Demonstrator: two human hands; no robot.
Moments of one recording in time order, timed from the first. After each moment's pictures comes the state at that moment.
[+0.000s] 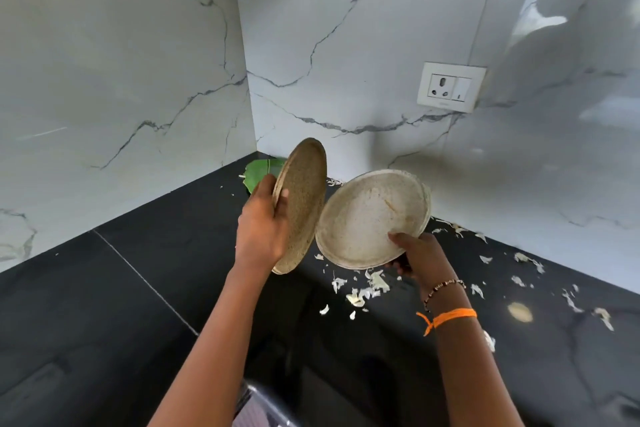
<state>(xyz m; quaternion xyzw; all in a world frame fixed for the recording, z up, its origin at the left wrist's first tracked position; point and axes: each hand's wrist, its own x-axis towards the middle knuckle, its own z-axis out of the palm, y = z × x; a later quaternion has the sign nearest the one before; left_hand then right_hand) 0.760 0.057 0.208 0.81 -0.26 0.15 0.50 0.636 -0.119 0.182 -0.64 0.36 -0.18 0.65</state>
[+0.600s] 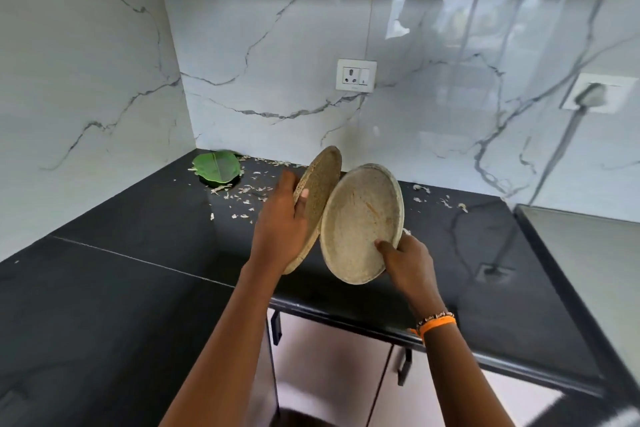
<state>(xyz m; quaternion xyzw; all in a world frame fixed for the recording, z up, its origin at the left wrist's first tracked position) 0.628 0.168 0.215 0.71 -0.47 0.05 0.51 0.470 0.075 0.182 -0.74 0.46 -0.31 0.38</state>
